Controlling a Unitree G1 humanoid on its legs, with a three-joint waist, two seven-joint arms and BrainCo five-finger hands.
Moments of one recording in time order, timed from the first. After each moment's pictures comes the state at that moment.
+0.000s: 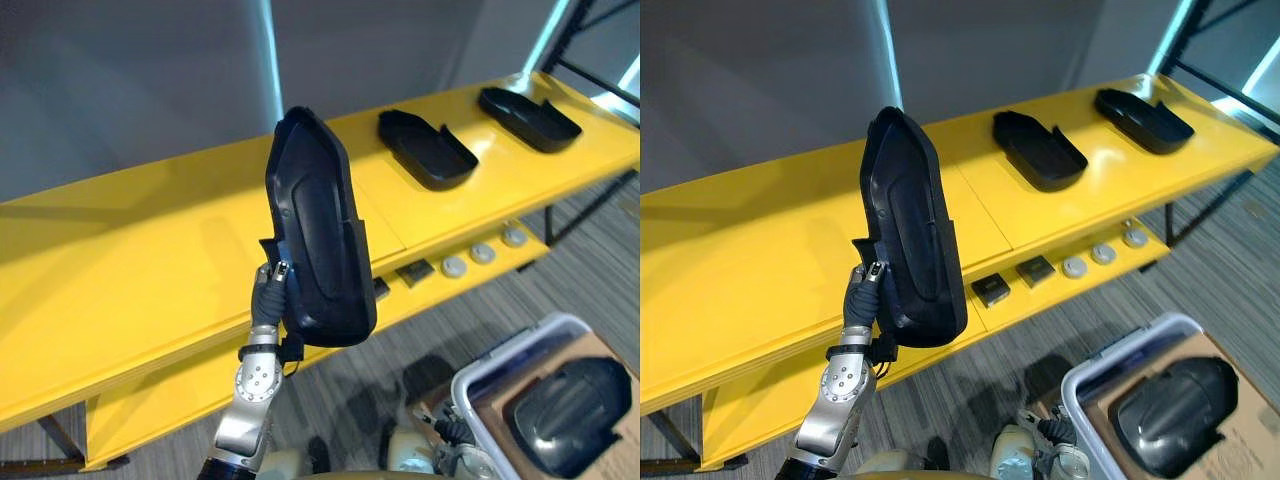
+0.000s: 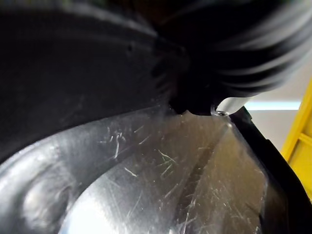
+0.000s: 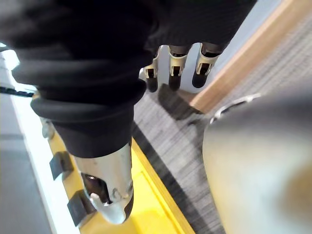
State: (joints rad) left arm 0.14 0.01 -0.24 -0.13 0.04 -0.13 0.31; right arm 0.17 -0.03 -0.14 0.82 0.15 -0.08 -0.10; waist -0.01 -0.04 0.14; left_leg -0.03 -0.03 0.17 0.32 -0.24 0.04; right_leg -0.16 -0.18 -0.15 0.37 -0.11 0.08
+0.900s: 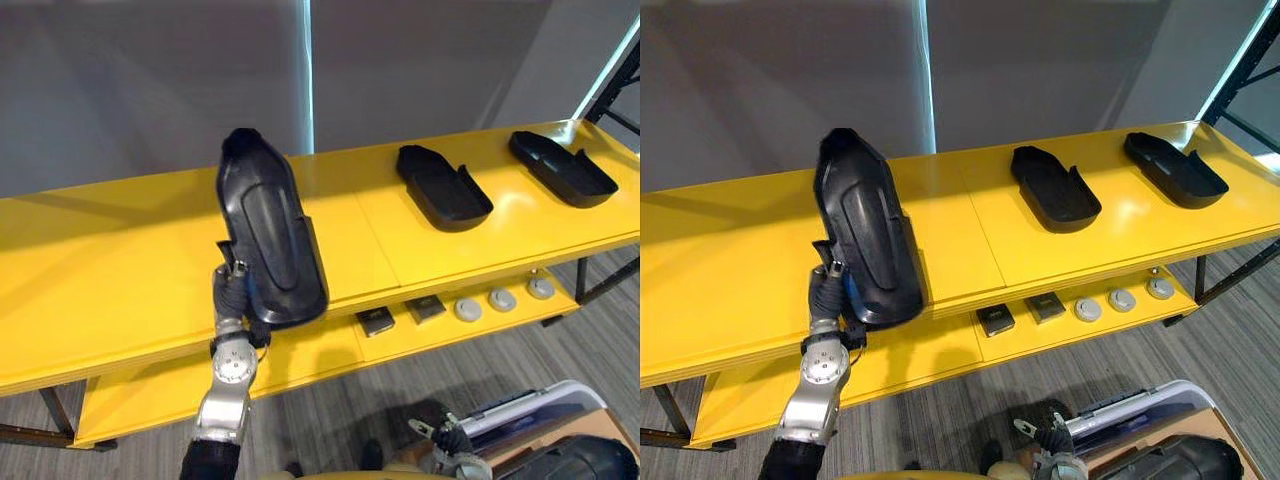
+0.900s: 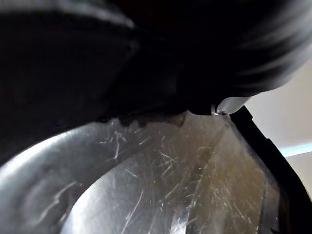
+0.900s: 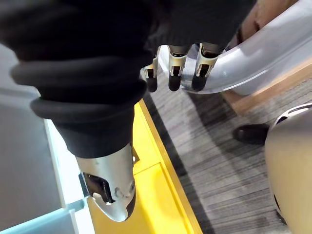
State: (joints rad) left arm -0.11 0.06 0.05 0.13 0.21 0.00 0.44; right arm 0.18 -0.04 -0.10 0.81 0.08 -0.08 -0.05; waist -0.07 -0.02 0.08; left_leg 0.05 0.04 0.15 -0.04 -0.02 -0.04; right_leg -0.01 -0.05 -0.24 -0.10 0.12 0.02
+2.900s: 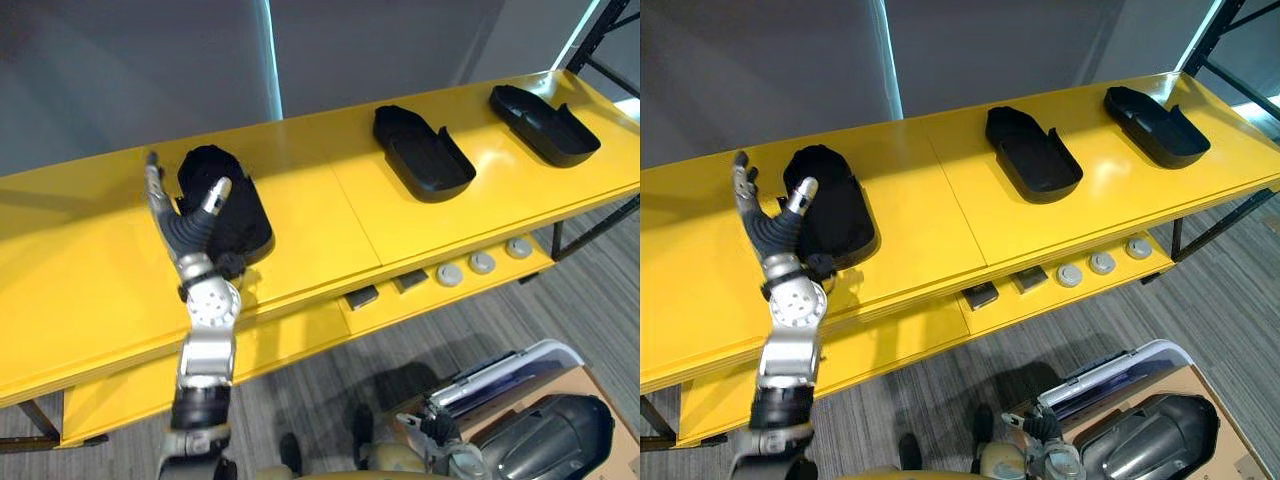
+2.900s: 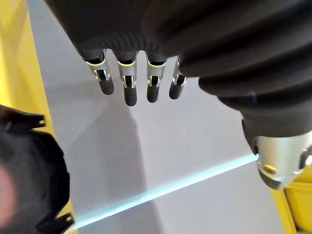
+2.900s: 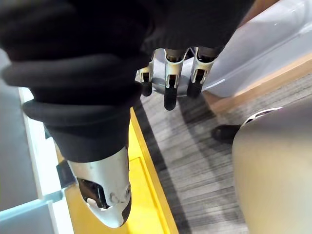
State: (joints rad) left arm -0.02 0.01 -0.03 -0.25 0.37 -0.05 0.50; right arm 0.14 -0.05 -0.07 0.84 0.07 -0.10 -0.02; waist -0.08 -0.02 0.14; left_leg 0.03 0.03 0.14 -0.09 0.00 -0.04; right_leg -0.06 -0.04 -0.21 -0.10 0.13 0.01
